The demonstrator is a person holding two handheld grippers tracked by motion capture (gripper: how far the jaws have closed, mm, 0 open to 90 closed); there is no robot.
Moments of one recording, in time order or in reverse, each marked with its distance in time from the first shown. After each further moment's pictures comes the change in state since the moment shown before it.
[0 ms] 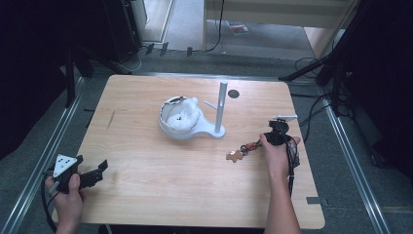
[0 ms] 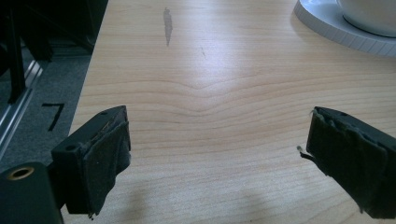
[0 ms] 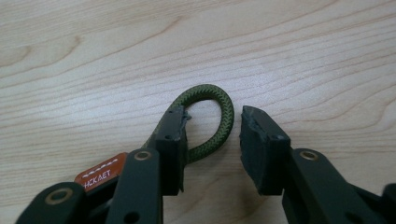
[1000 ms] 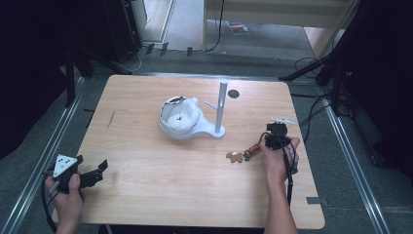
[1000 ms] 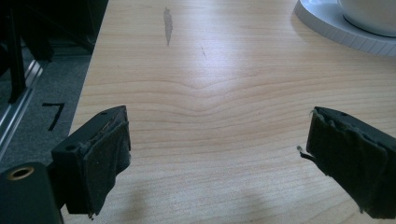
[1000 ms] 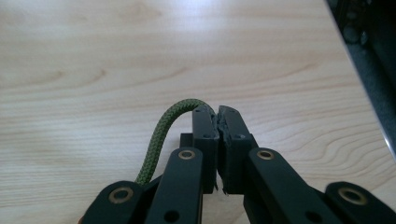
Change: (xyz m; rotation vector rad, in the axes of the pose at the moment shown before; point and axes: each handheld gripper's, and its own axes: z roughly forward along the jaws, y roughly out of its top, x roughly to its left) left arm 0.000 0.000 0.000 0.000 0.002 0.000; right arm 0.010 -0.020 -0.025 -0.283 -0.069 -0.147
